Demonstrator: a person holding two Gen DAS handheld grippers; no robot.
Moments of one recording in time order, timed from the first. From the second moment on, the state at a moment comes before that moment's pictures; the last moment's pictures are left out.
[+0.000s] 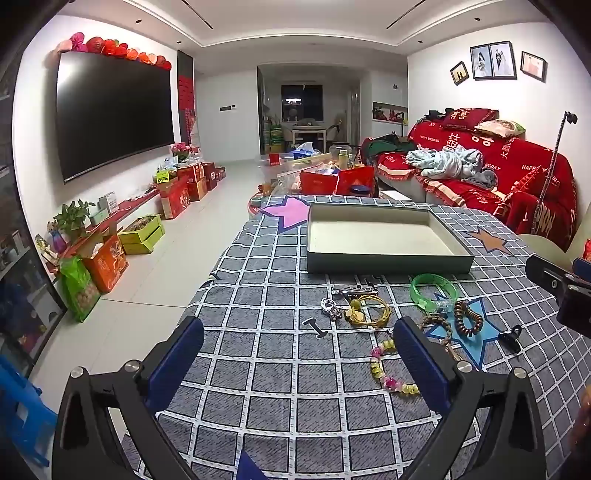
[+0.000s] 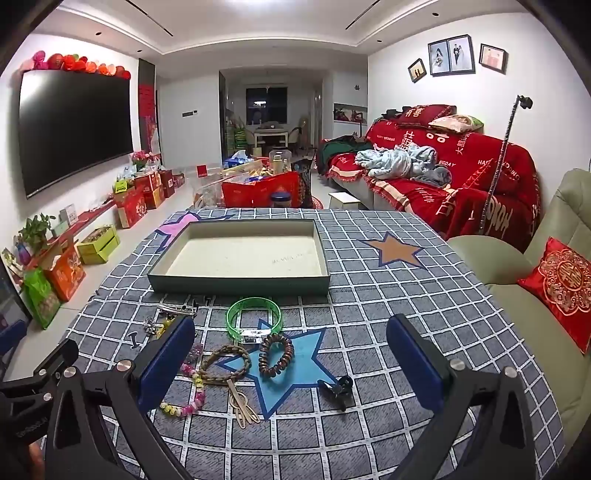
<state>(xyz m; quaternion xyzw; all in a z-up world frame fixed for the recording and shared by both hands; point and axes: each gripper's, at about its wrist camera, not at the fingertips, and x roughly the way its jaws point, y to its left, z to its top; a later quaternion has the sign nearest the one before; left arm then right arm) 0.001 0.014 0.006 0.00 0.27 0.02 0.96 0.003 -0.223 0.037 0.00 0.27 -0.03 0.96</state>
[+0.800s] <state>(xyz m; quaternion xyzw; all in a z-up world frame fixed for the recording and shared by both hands) 0.000 0.012 0.011 0.00 0.27 0.02 0.96 0.004 -0.223 0.035 0.00 0.27 -0.03 0.96</state>
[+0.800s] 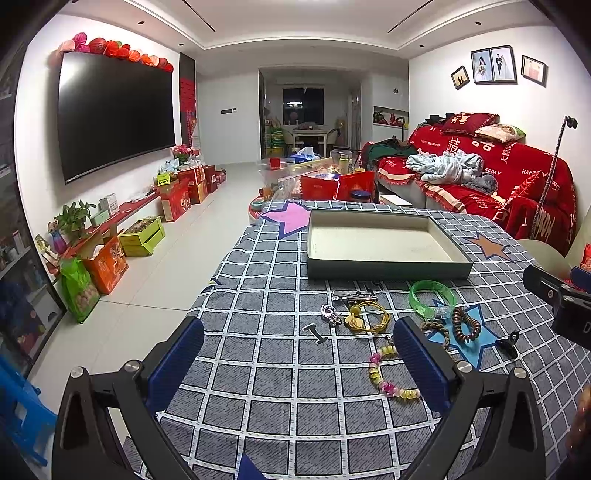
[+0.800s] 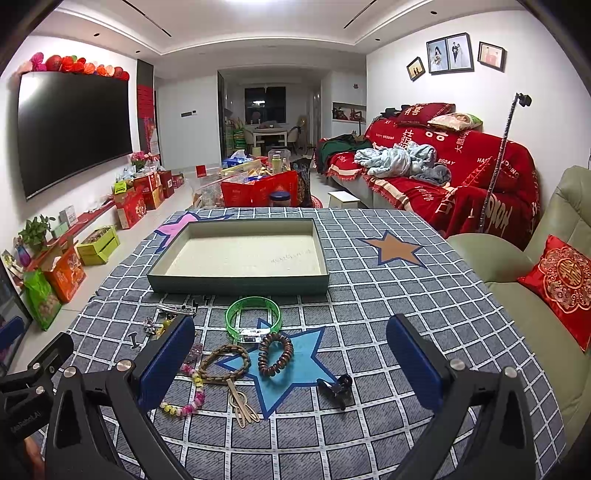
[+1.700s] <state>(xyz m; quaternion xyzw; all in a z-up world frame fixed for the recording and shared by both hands) 0.000 0.013 0.012 0.00 0.27 0.02 0.96 0.004 -0.228 0.034 0.00 0.27 -0.03 0.96</state>
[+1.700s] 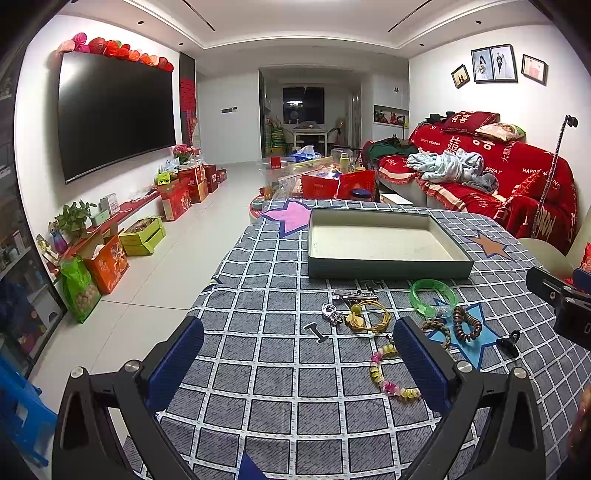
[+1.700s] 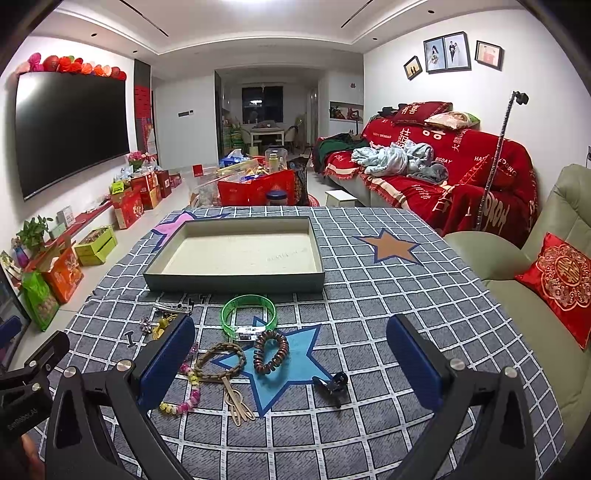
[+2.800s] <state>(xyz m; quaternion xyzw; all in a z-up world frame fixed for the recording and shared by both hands) -0.001 0.016 0.009 0.00 0.27 0.02 0.96 -0.001 -0.230 0.033 0.00 0.26 -0.03 0.96</state>
